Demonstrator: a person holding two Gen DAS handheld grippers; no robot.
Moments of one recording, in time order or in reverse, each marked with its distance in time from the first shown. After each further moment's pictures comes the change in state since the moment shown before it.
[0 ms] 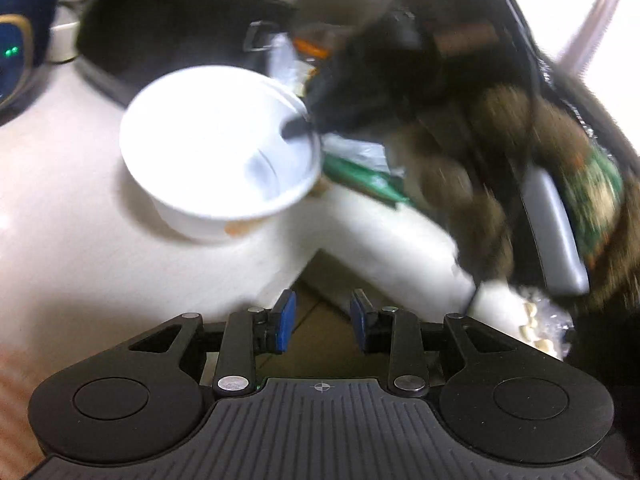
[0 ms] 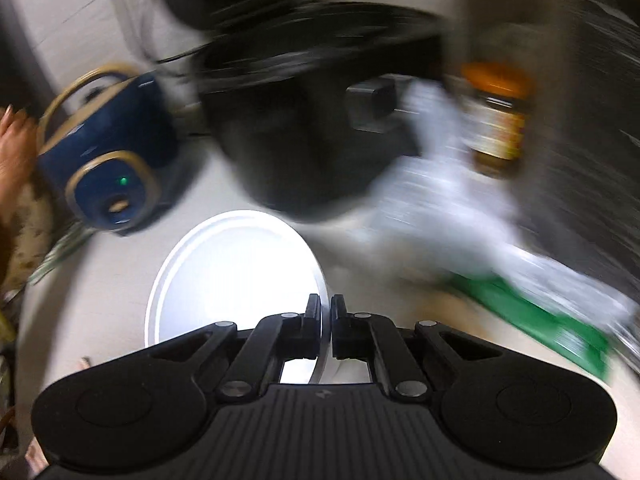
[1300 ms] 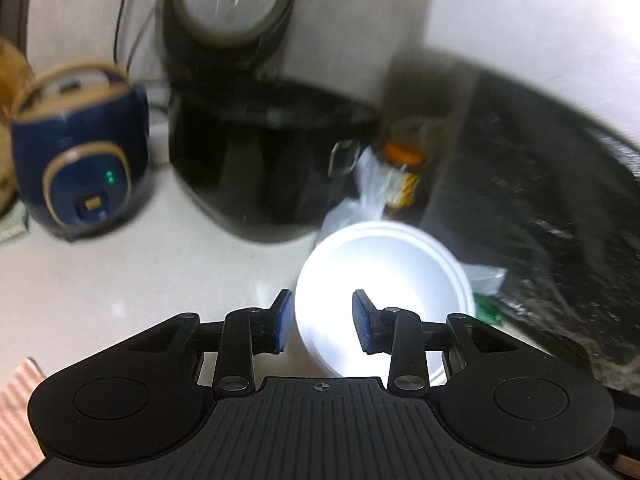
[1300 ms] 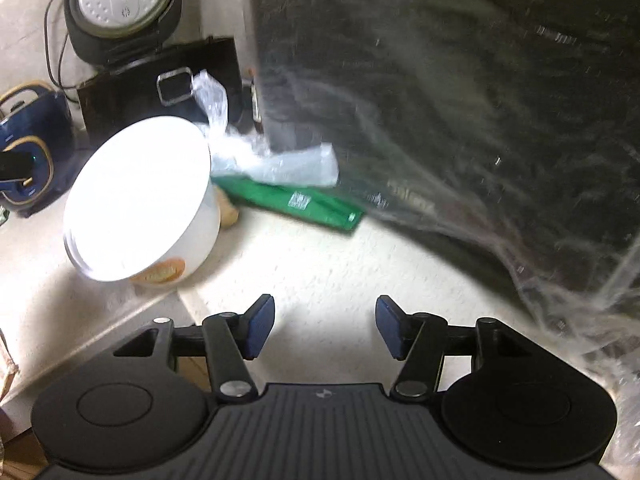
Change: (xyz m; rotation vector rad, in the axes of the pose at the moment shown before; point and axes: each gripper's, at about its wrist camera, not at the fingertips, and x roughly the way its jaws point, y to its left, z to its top) left arm 0.004 -0.025 0.073 -0.023 -0.200 0.434; right arm -0.075 -0.113 -0.143 0.068 -0.186 -0.286
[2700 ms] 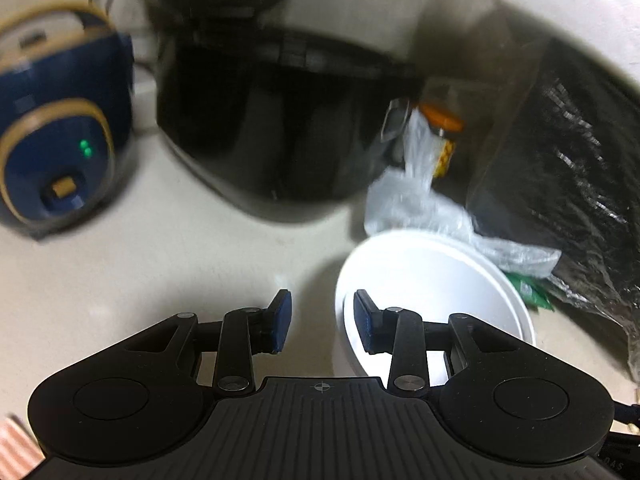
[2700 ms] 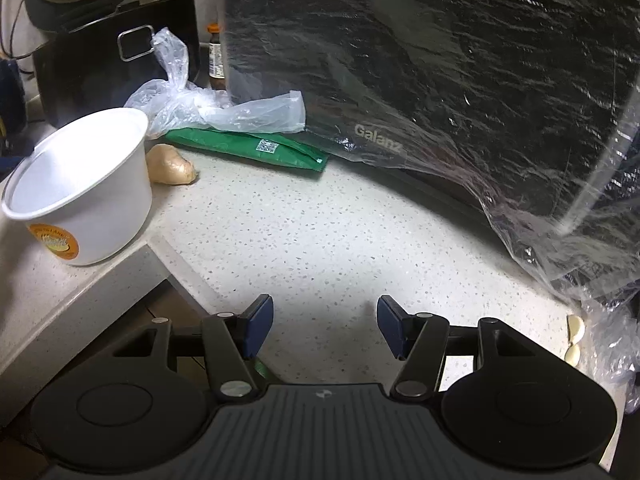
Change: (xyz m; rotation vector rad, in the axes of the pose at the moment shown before) left arm 0.065 0.064 0.009 0.013 0.124 -0.108; right arm -0.008 0.027 -0.023 0.048 0.097 -0.189
